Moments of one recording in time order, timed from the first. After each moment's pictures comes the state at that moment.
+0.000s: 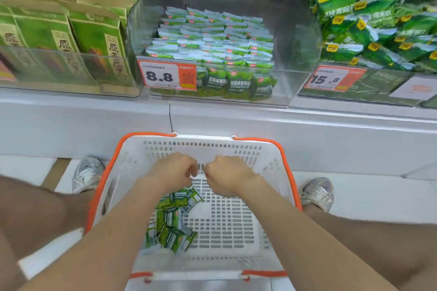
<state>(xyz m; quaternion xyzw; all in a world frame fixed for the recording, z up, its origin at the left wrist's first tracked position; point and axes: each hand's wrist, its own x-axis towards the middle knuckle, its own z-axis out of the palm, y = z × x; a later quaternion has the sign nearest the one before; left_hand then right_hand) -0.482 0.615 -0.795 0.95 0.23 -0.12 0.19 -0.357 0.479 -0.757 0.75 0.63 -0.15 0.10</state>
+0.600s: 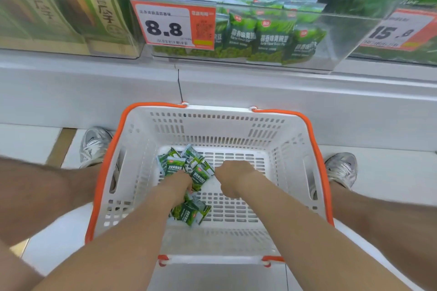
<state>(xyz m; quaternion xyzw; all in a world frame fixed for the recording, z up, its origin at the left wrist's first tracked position) -0.529 0.598 -0.939 0.86 0.28 -0.37 0.22 -0.383 0.489 -0.843 0.70 0.58 -0.32 0.25</state>
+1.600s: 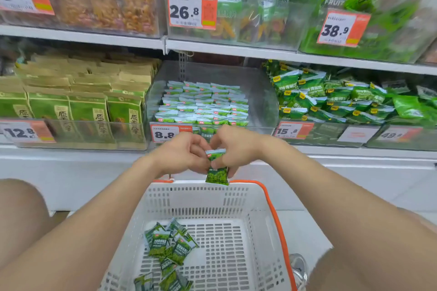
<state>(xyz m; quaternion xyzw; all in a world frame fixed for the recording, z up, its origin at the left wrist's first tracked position) -0.465 0.613 -0.603 0.79 0.19 0.03 0.58 -0.327 0.486 -0.546 0.79 0.56 -0.24 -0.05</state>
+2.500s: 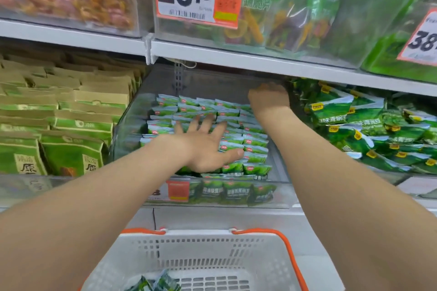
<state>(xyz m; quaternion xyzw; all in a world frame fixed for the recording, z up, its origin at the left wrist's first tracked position) -0.316 0.707 -0.588 0.96 0.21 -0.13 0.09 -0.131 0.638 -0.548 0.89 0.40 0.17 0.15</state>
